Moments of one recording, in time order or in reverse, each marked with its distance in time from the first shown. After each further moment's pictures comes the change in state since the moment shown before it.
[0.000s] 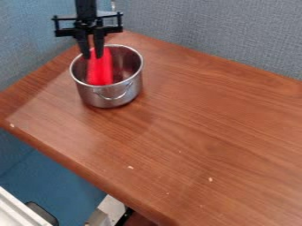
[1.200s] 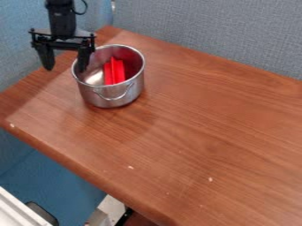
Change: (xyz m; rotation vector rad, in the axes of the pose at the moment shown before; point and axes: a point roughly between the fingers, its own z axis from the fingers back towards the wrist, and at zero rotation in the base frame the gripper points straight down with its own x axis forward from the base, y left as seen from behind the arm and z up) arm 0.018 0.031 -0.027 0.091 -0.124 -0.213
